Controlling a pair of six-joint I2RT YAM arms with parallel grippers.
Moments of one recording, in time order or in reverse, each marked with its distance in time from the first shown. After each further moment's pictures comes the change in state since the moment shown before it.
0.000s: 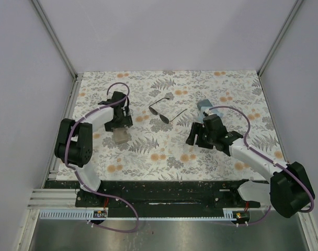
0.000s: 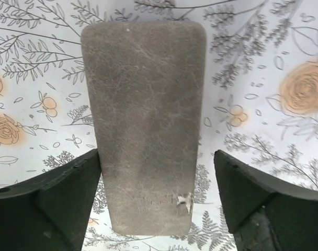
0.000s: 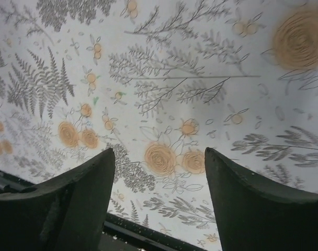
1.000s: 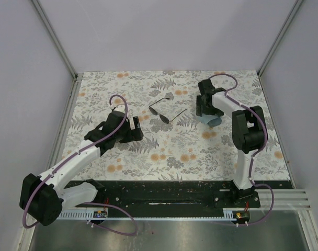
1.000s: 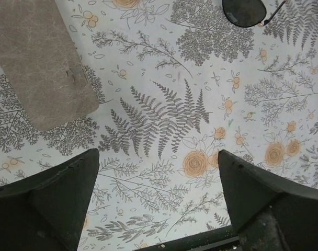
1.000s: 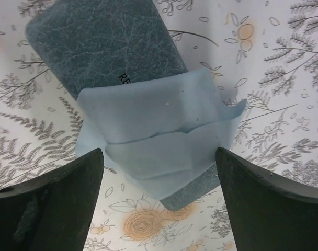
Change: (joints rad) left arm -0.288 -0.679 -0.368 0.112 0.120 -0.081; right arm -0.240 0.793 0.816 -0.342 0.445 -0.332
